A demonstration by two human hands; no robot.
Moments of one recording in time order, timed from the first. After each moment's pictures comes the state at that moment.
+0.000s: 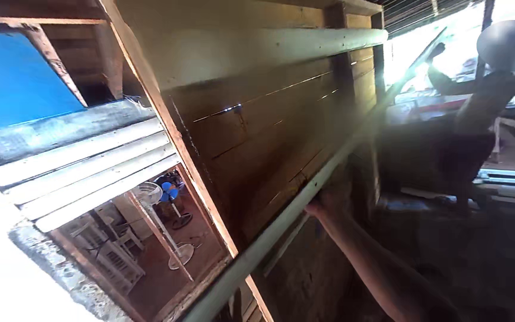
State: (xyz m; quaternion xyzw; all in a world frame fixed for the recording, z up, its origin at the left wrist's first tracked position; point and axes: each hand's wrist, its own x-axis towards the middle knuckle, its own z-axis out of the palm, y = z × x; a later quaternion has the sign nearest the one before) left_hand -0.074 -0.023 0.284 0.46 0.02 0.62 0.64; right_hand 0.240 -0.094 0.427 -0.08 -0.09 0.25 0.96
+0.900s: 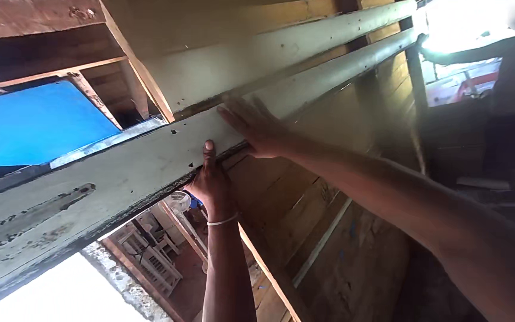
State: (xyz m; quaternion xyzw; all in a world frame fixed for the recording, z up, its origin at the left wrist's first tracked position) left_hand 0.063 0.039 0.605 0.46 -0.03 0.77 0.44; right_hand 0.230 -0.026 0.638 -0.55 -0.62 -0.50 0.26
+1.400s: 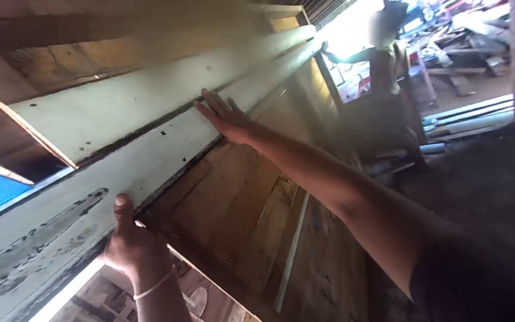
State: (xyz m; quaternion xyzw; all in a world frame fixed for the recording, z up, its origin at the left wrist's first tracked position) left_hand 0.060 0.065 0.610 0.45 -0.06 0.77 0.45; right_hand 0.353 -0.031 0.650 -0.67 -0.49 -0.45 0.31
